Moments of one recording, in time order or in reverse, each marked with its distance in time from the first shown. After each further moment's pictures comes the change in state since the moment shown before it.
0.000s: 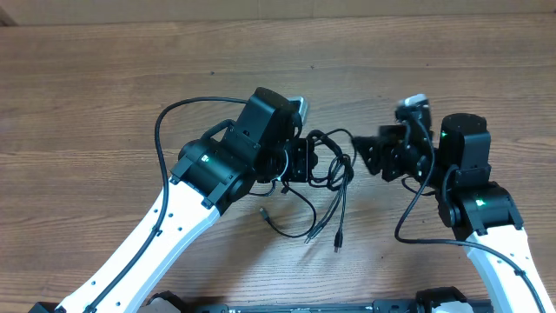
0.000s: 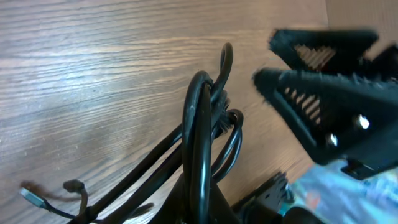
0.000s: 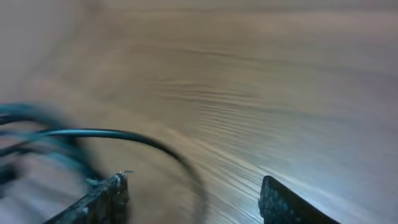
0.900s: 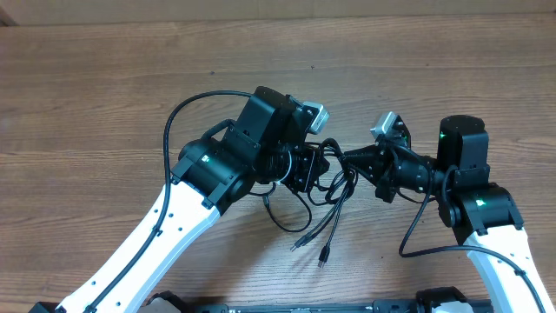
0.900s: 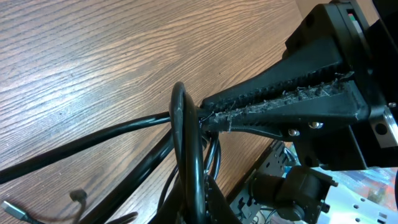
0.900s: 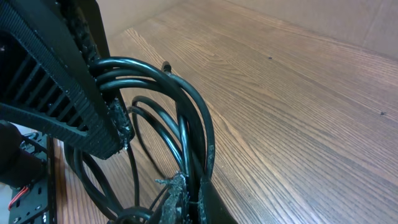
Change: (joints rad) left arm 0.000 0.000 0.000 0.026 0.134 0.222; right arm 0.000 0.000 0.000 -0.067 -0.355 -0.381
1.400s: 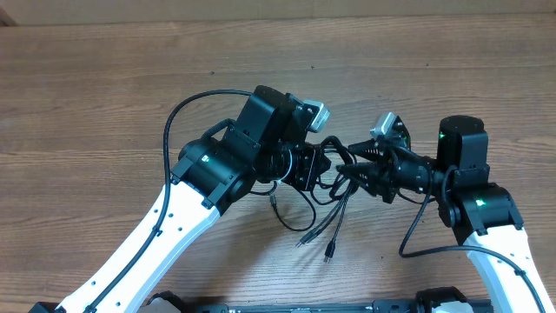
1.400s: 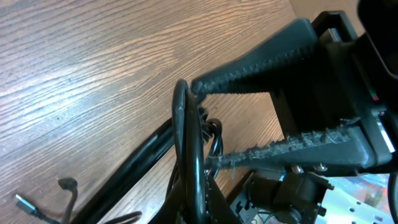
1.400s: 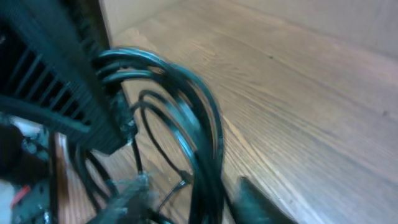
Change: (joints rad) left arm 0.000 0.000 0.000 0.018 0.004 -0.016; right arm 0.000 0.000 0.000 -0.007 -0.003 0.001
